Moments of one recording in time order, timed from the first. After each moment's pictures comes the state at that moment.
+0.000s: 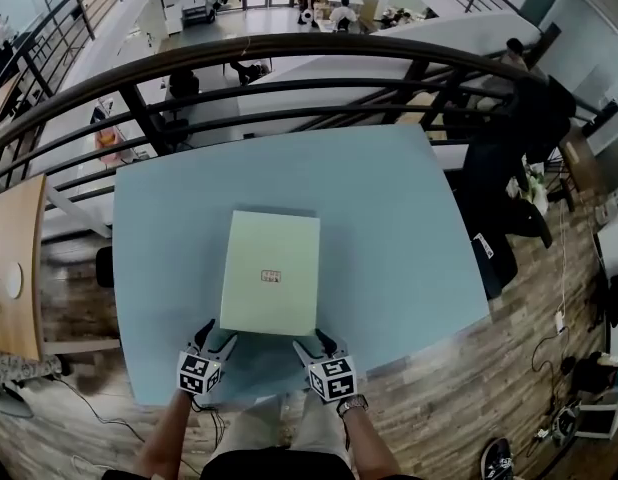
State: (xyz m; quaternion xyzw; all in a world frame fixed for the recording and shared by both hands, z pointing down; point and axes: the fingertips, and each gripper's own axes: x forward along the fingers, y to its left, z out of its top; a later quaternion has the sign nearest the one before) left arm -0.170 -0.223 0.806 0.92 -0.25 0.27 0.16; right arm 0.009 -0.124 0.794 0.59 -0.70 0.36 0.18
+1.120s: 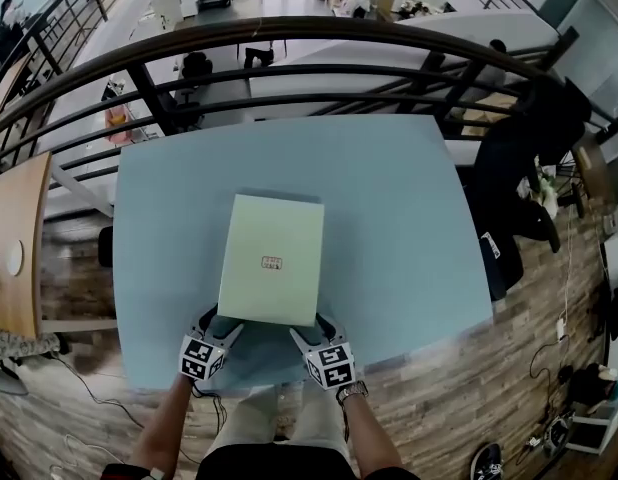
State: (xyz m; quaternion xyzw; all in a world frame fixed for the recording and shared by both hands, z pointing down) left arm -0.146 -0.215 0.816 0.92 -0.24 0.27 0.15; right arm 0.016 -0.136 0.805 0.56 -0.73 0.32 0.21
